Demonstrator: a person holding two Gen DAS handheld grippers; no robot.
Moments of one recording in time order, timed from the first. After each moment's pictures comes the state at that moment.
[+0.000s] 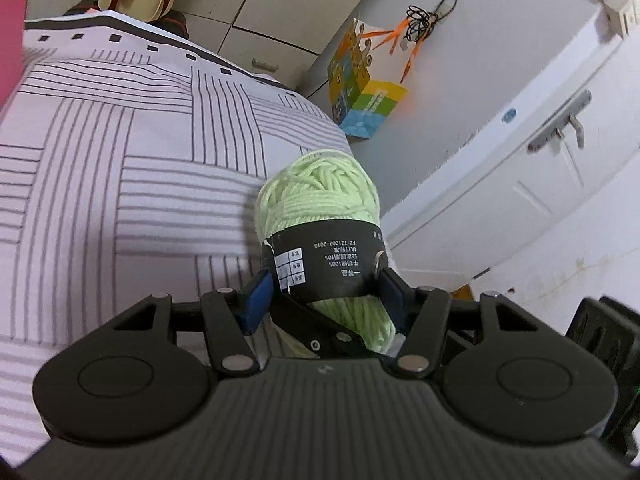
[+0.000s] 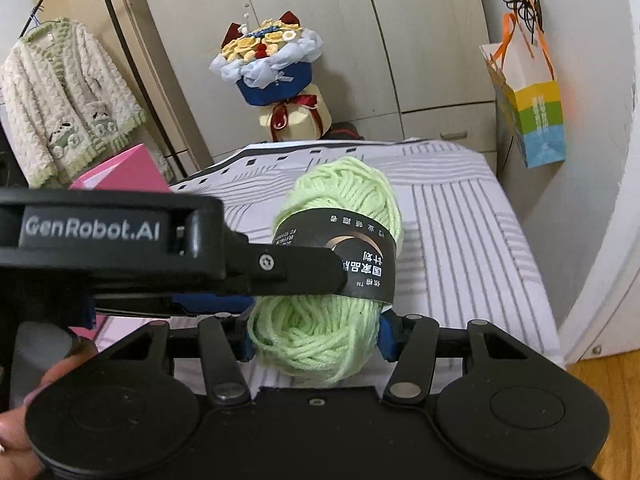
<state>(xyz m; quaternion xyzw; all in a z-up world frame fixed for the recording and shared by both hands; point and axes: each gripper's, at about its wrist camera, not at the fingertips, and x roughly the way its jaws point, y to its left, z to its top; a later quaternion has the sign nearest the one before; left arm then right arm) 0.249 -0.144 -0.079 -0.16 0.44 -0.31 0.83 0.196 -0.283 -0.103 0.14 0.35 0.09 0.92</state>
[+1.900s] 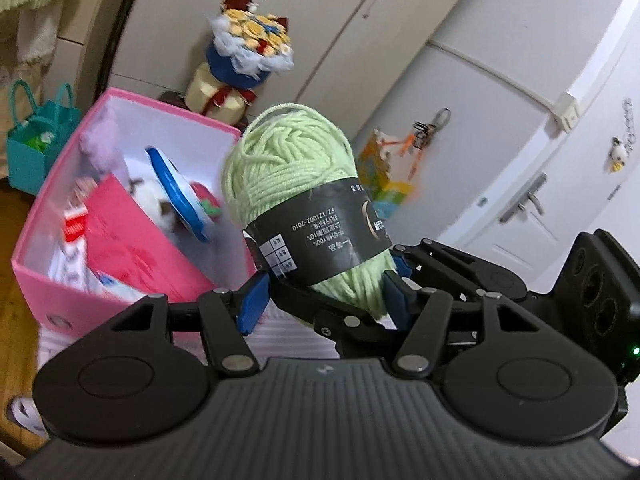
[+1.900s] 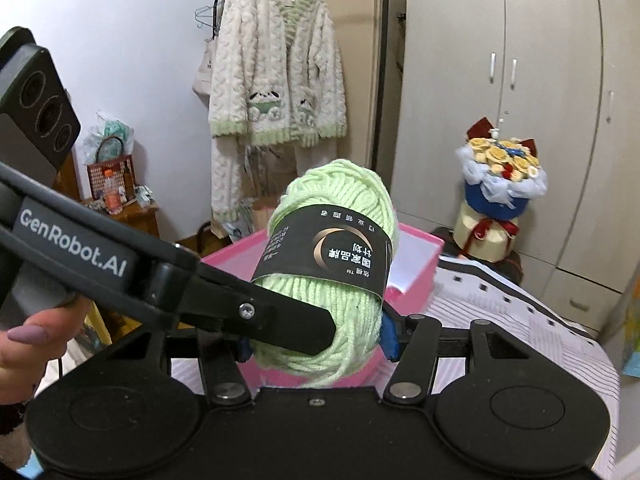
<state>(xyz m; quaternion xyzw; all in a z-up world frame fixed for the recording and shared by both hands) 0.163 0.113 0.044 -0.20 0.34 -0.28 0.87 0.156 -0.063 0.045 -0.07 0.24 0.28 0.92</state>
